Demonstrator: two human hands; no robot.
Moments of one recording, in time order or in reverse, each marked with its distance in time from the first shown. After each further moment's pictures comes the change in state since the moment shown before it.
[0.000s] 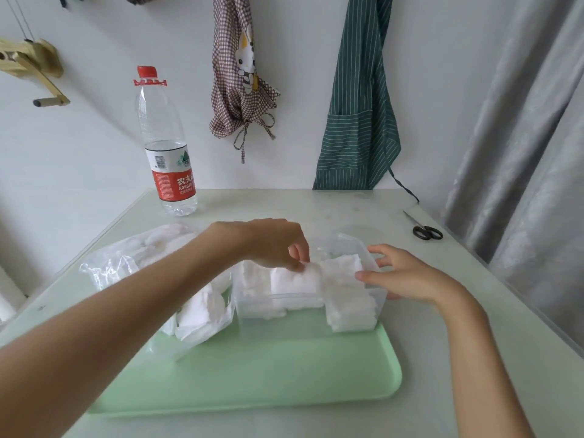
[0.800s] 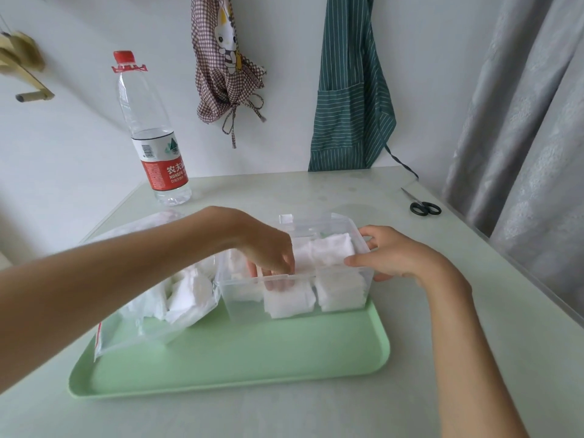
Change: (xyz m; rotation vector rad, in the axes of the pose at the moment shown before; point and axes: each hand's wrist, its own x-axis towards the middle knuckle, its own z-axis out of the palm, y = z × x) left_hand 0.011 0.019 0.013 -0.155 -0.440 -0.130; right_hand 0.000 0.004 0.001 -0.011 -0.027 -0.009
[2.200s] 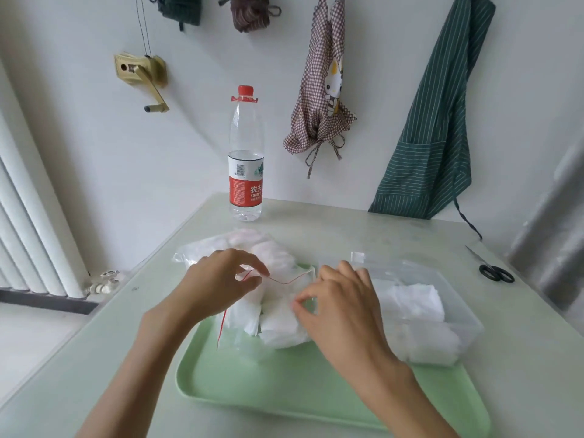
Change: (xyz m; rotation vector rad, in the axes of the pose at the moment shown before) left_hand -0.095 -0.151 0.080 -0.350 0.983 -0.131; right_hand -0.035 -0.108 0.156 -0.621 0.553 -0.790
